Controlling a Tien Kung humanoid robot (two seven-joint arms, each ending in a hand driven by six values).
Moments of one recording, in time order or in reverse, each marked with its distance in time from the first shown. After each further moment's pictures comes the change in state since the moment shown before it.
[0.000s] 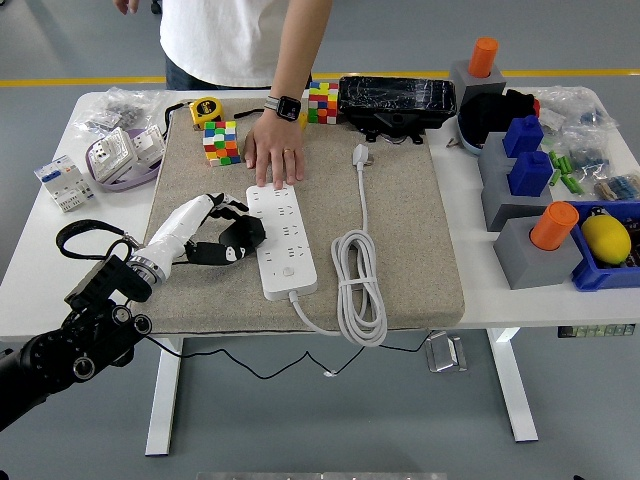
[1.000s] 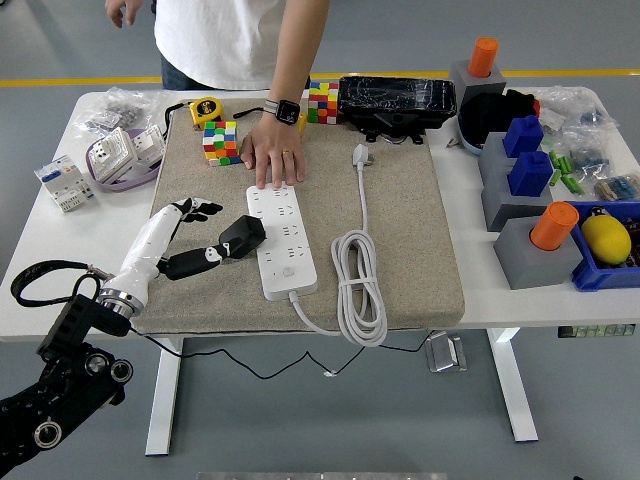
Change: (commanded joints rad) left arm 0.298 0.065 -0.219 -0.400 0.169 0.096 0.151; right arm -0.001 0.001 0.007 0.001 -0.008 -0.001 0.002
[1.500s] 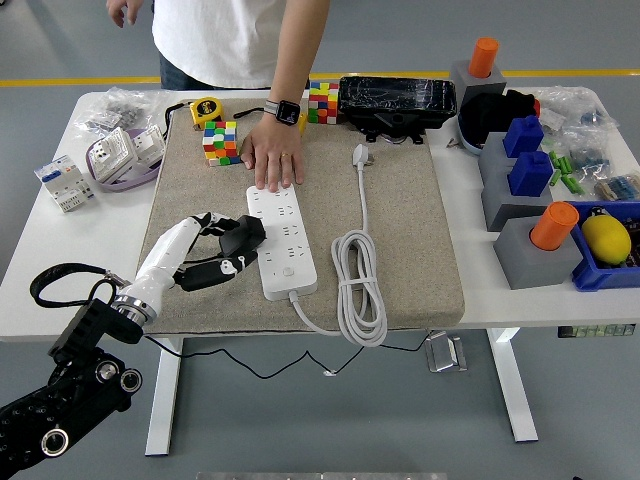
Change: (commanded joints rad) left arm -0.023 -0.010 0.054 -0.001 0.022 -0.030 0.043; right arm 0.003 -0.001 -0.010 -0.001 0.002 0.000 0.000
